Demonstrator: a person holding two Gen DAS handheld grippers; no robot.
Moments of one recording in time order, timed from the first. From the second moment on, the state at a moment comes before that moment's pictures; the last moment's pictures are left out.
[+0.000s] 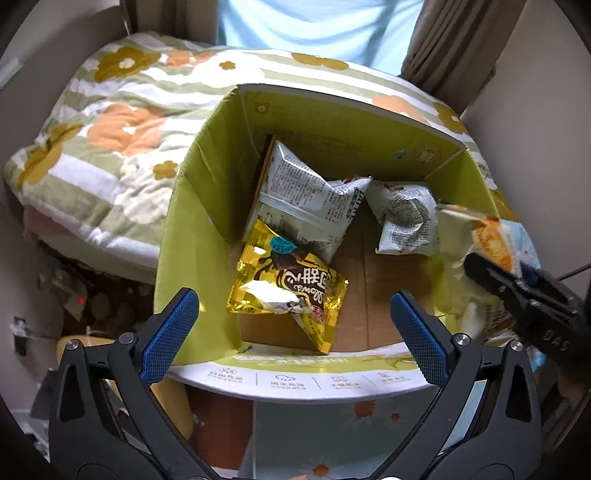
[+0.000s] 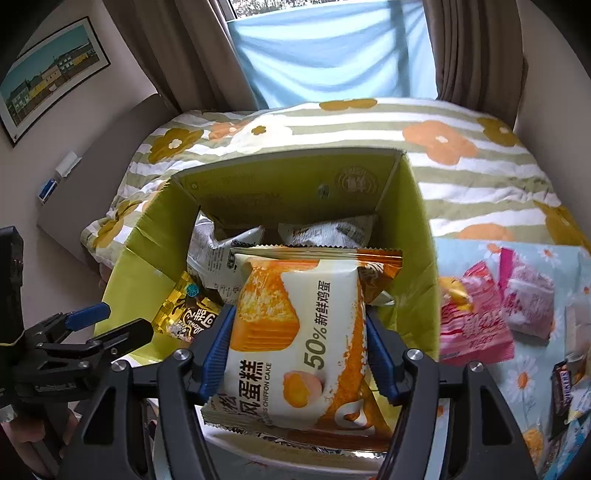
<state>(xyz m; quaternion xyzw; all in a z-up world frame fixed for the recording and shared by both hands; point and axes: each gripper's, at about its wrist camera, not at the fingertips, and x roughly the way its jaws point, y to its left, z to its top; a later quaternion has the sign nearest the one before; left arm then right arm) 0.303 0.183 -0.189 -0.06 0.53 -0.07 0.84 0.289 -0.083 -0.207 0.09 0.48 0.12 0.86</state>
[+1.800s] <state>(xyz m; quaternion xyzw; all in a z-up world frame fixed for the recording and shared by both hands) 0.175 -0.084 -0.147 -0.01 0.49 -0.24 0.84 0.099 -0.347 -0.154 0.11 0.42 -0.02 0.90</state>
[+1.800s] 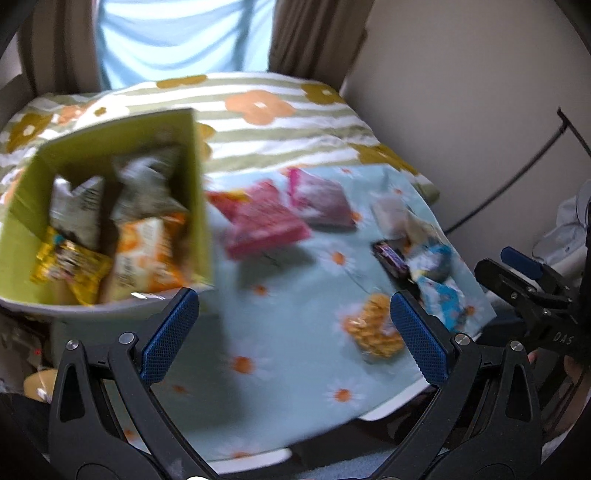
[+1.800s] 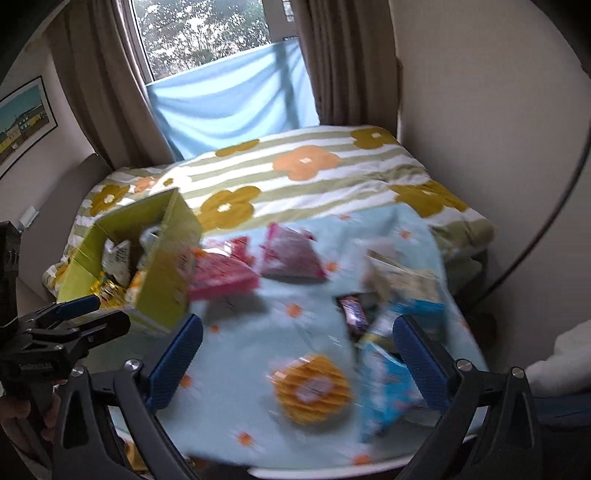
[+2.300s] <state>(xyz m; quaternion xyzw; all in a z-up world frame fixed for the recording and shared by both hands) 0.122 -0.214 -0.223 0.13 0.53 -0.30 0.79 0.060 -0.440 -0.219 0.13 0.48 -0.01 0.87</state>
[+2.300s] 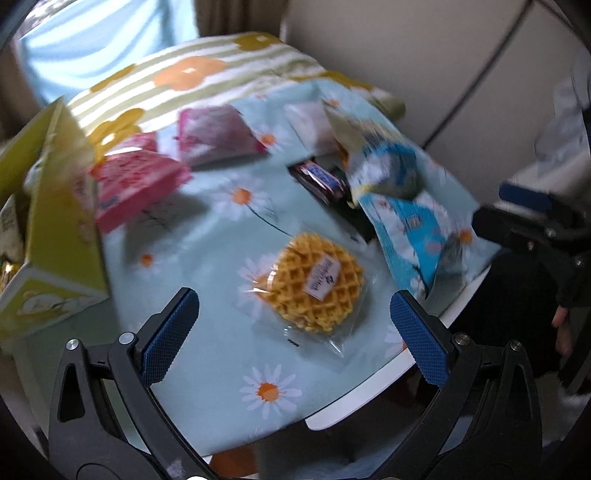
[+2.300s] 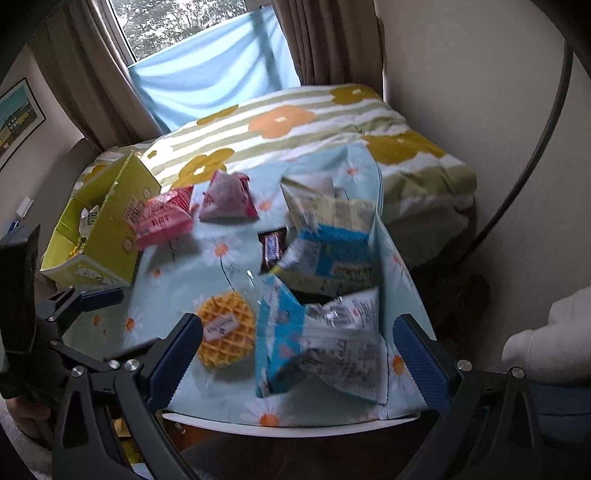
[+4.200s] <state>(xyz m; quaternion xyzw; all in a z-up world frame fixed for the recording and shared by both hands) 0.117 -0.249 -0.293 0.29 0.53 -0.35 0.72 0.100 -0.441 -0.317 0.13 0.53 -0.01 0.84</state>
